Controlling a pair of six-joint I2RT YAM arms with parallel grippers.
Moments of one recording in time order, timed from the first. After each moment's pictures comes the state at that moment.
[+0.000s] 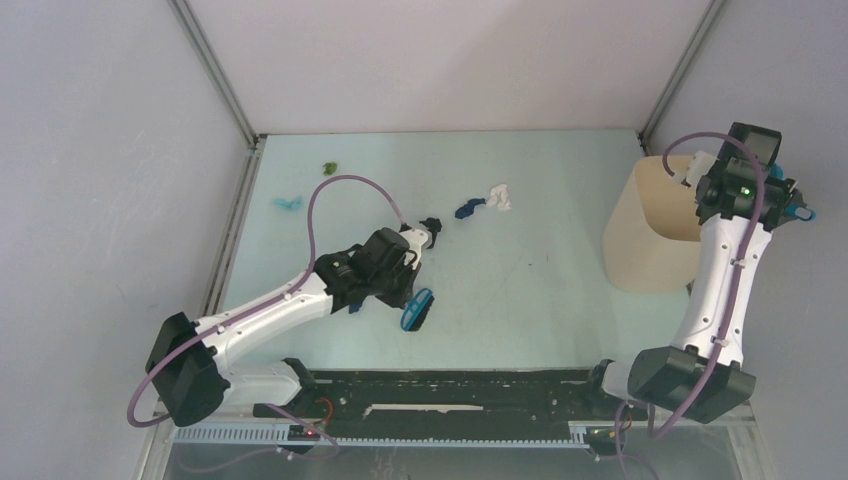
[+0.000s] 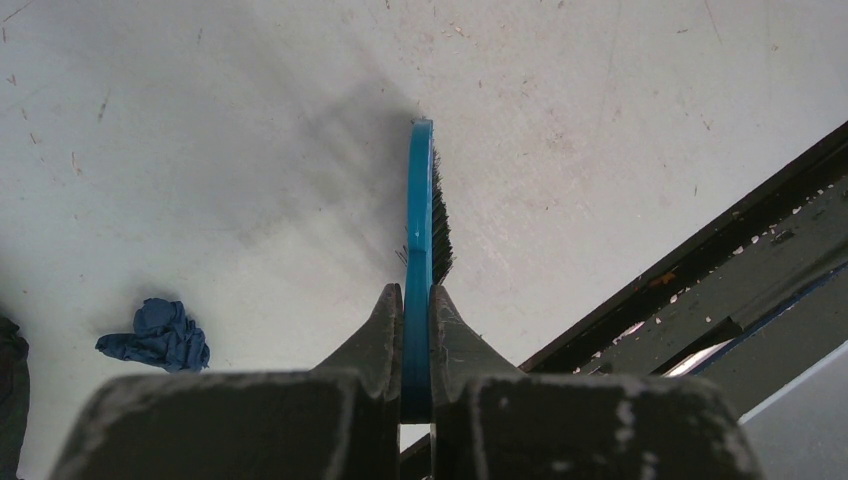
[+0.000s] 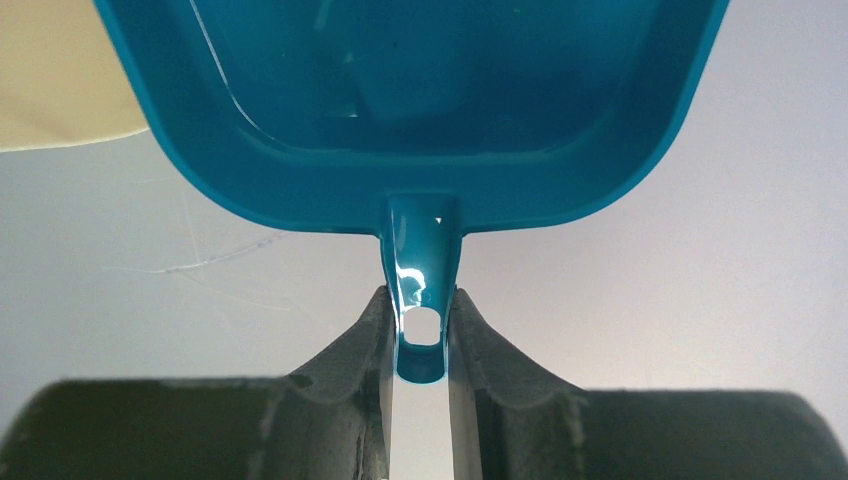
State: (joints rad) left arm -0.83 1.22 0.88 -0.57 0.01 -0.26; right arm -0.40 1.30 1.59 -0.96 0.67 -1.48
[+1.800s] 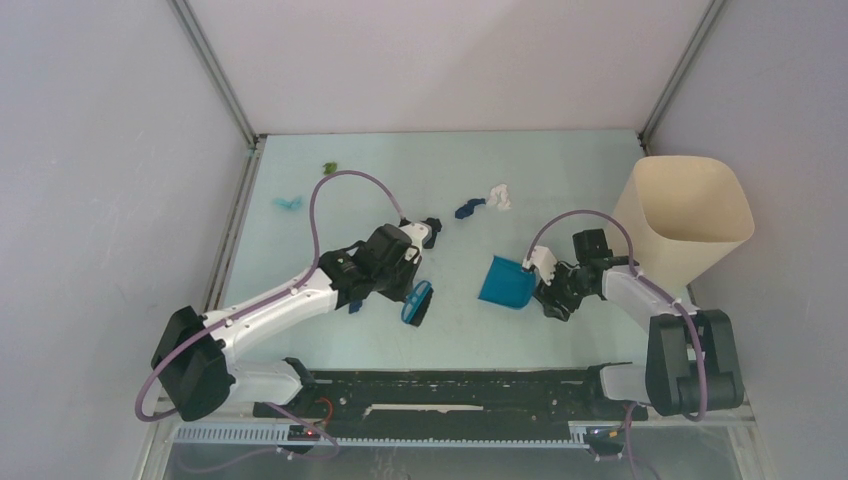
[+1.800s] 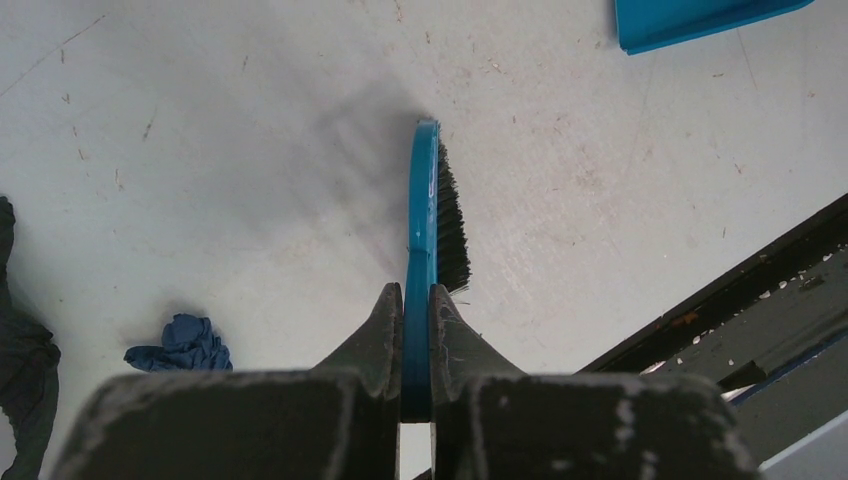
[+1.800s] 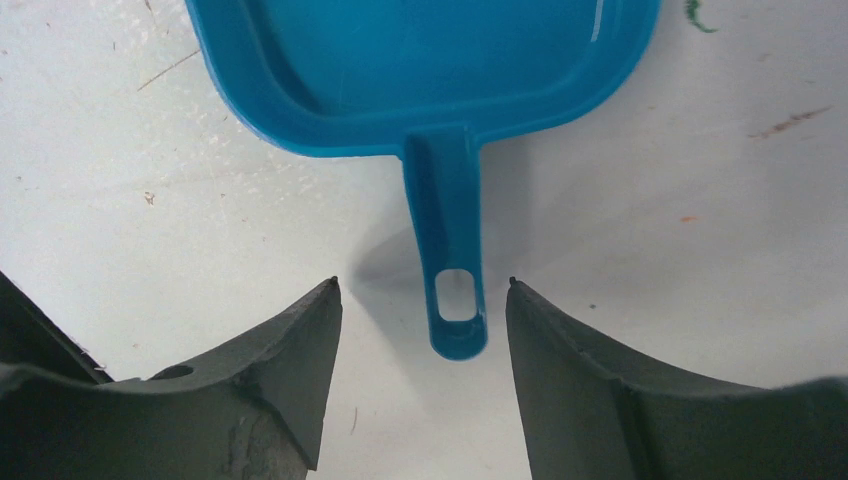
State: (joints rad) left arm -0.81 1.26 0.89 -0.53 -0.05 -0.26; right arm 0.10 1.31 0.61 -0.56 -0.42 -0.91
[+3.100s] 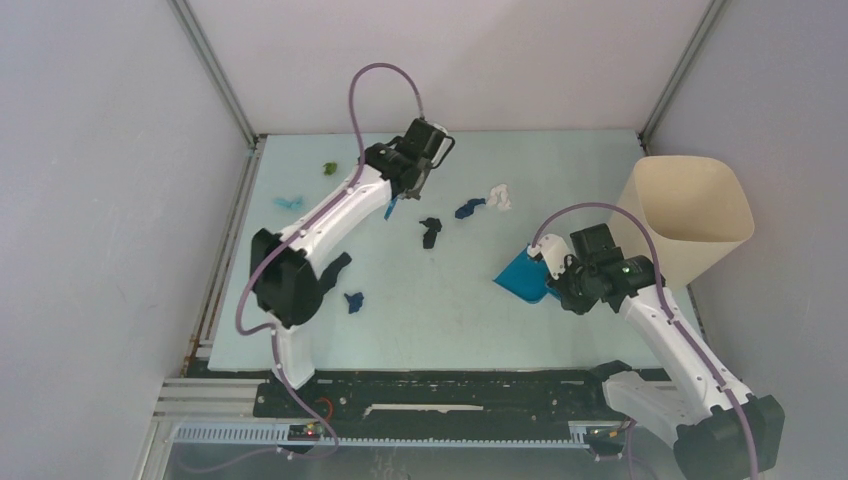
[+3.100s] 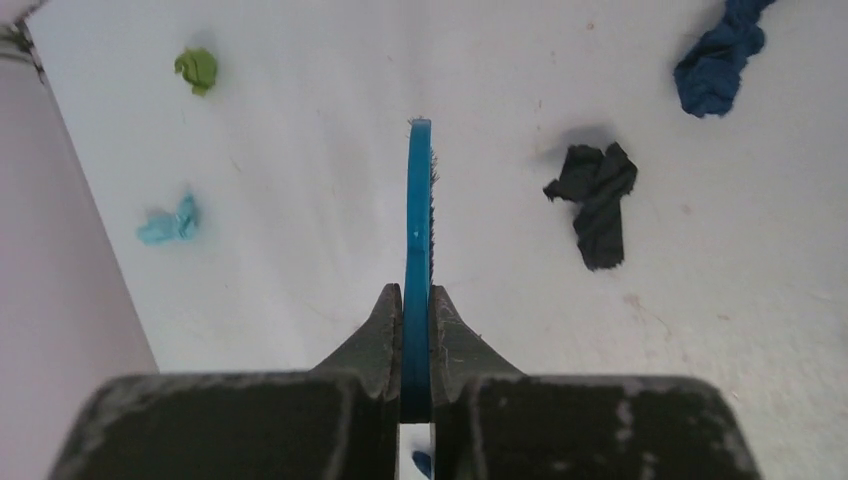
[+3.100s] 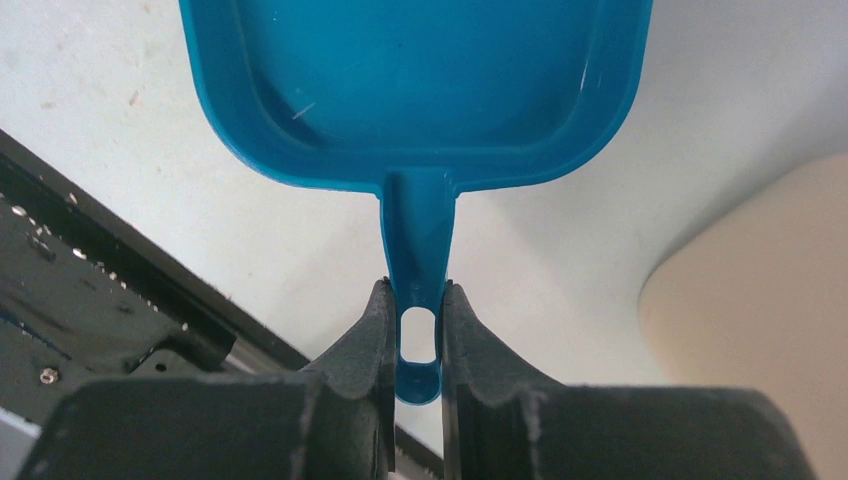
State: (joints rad) left arm -0.63 1.85 1.81 -0.87 -0.45 -0.05; right arm 0.30 0.96 0.81 -0.97 -0.11 -0.52
